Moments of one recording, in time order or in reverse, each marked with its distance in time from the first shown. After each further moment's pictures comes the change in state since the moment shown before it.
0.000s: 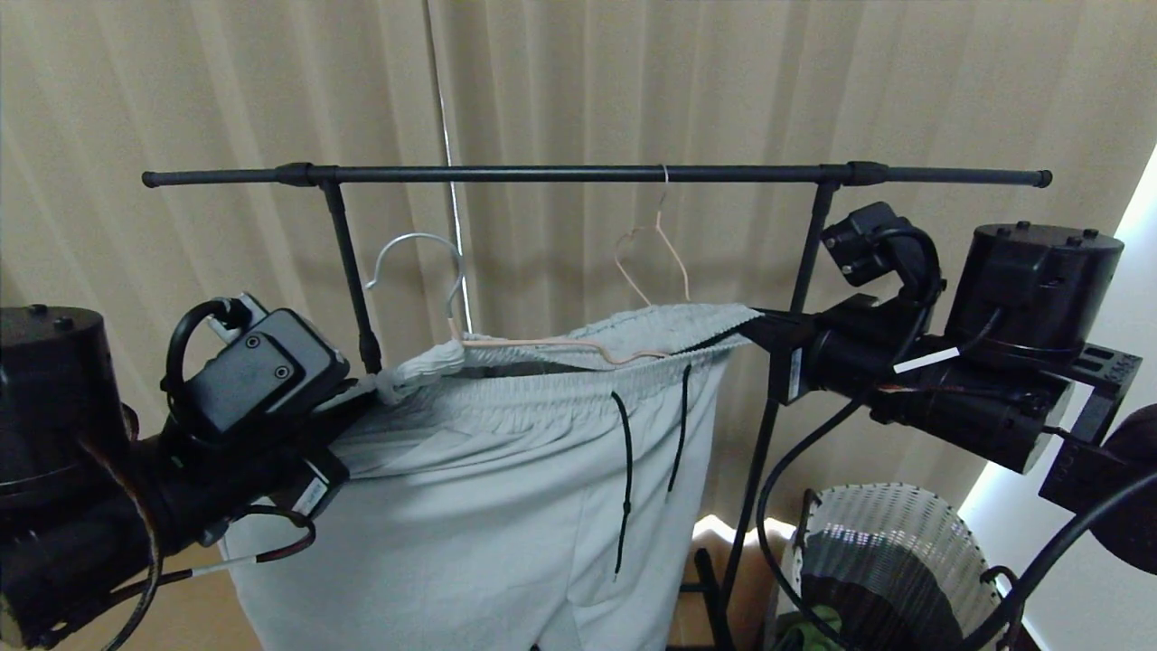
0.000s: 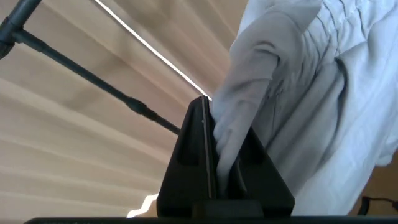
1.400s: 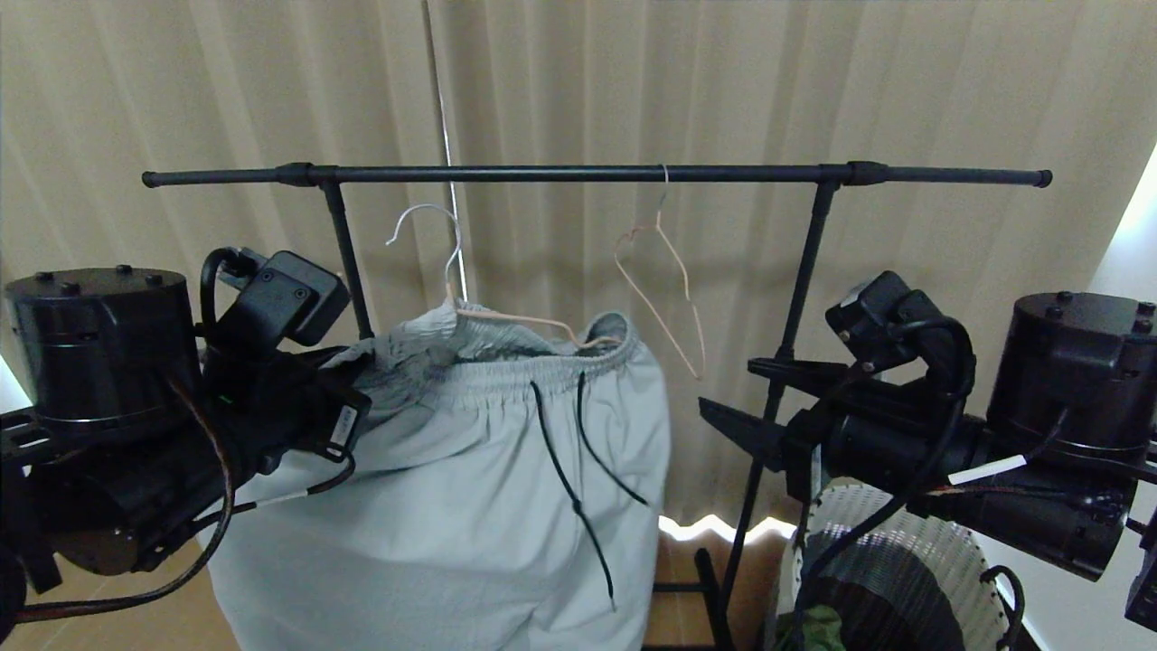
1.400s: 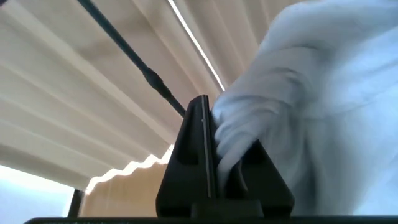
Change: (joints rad) left arm -0.018 0.113 -0.100 -0.027 0.206 -0.249; right arm 0.130 -0.107 0.185 -0.005 0.001 -0.065
